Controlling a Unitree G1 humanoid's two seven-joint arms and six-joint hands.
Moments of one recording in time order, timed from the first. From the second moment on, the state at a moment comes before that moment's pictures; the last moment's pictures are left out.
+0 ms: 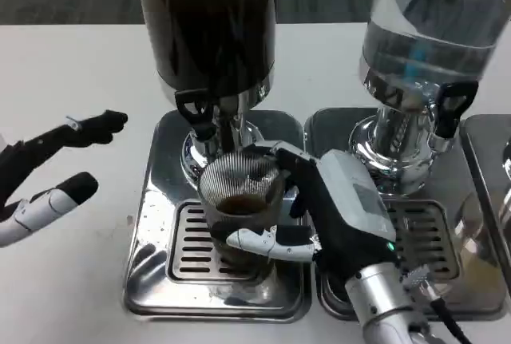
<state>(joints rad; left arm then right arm) -0.05 0.67 0.22 0.55 -0.07 -0.93 -0.54 0.02 -0.08 0.42 -0.03 -0.70 -0.01 -0.20</state>
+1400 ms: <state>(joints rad) 0.00 0.67 0.15 0.48 -0.15 -0.97 -0.62 0.16 -0.09 0.38 -0.25 -0.71 0.02 -0.17</state>
